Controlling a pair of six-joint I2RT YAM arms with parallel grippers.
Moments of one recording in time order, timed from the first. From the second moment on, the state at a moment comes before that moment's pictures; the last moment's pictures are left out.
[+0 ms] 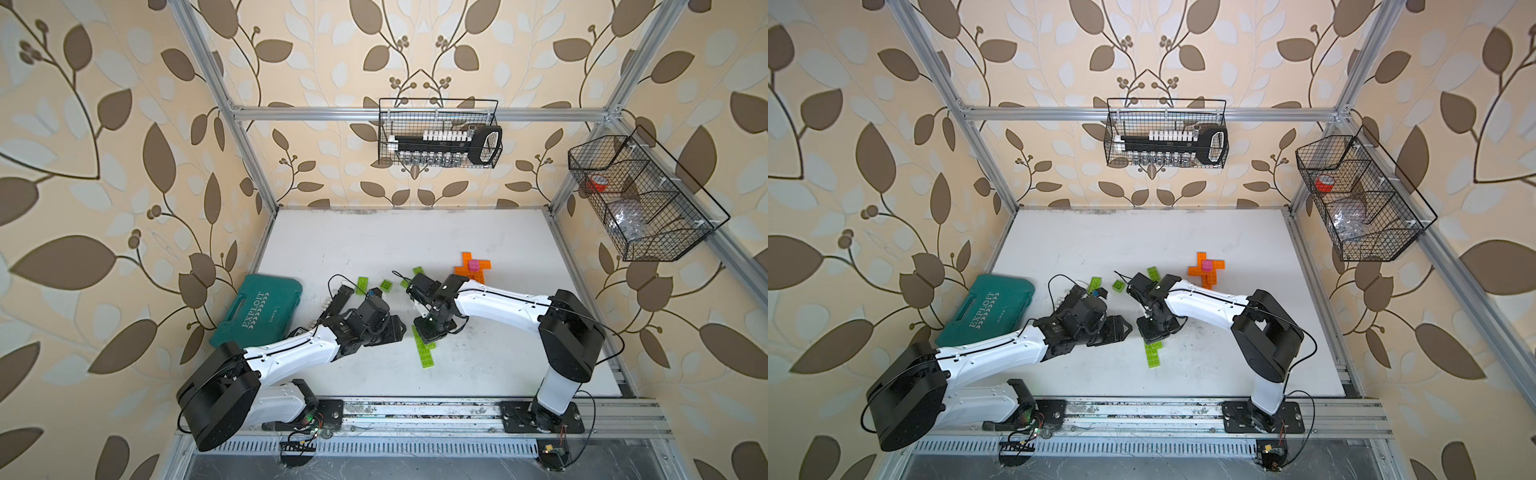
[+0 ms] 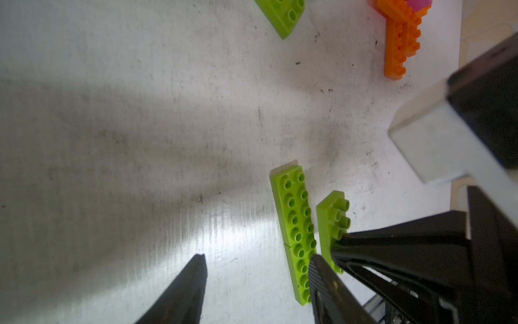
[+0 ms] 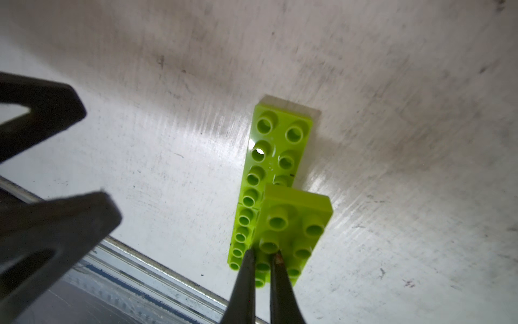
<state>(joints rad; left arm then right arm) -0.77 1.22 0.54 -0.18 0.10 -0.92 0.86 1.79 1.24 -0.92 -0.14 0.47</state>
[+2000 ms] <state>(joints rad) -0.78 1.25 0.63 -0.27 0.05 -0.83 0.87 1.90 1.32 -1.06 -0.01 0.60</state>
